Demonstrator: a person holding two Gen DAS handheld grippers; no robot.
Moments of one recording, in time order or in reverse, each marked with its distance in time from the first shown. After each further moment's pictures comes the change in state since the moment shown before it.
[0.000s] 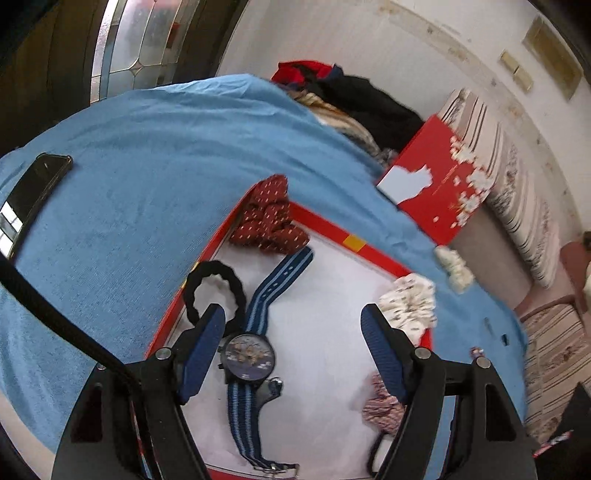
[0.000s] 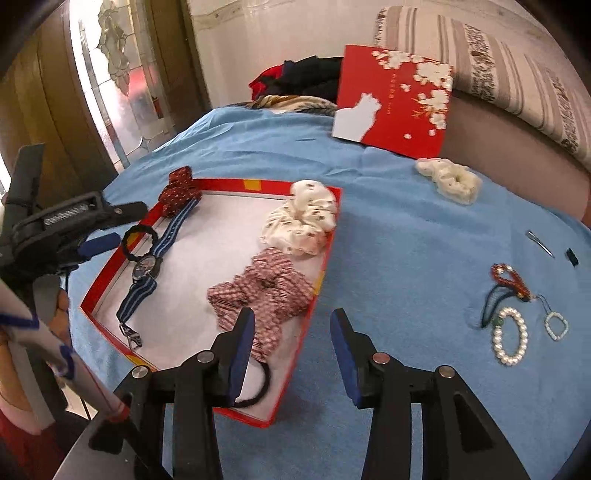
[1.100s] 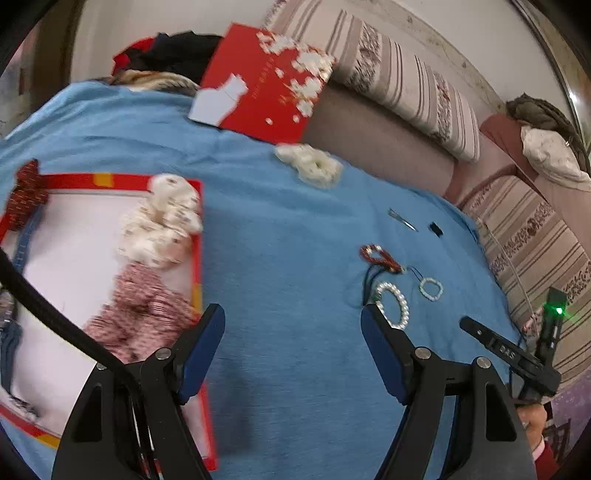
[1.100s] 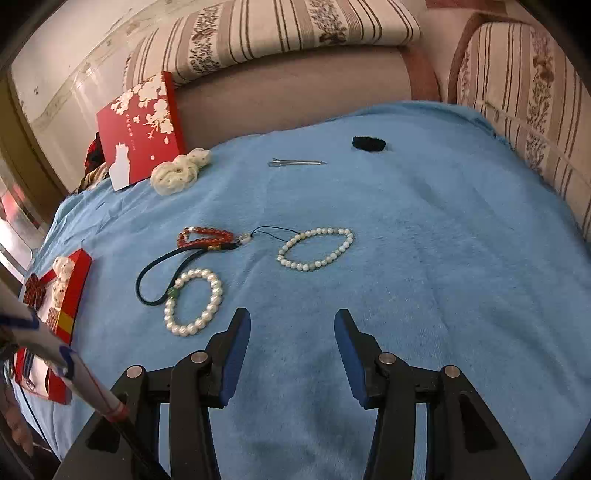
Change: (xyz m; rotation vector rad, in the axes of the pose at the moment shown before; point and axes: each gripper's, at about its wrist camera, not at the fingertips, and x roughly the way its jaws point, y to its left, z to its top) left arm 0.042 -0.213 -0.112 0.389 0.179 -0.217; right arm -0.070 -0.291 -0.086 0.476 -0.037 -0.247
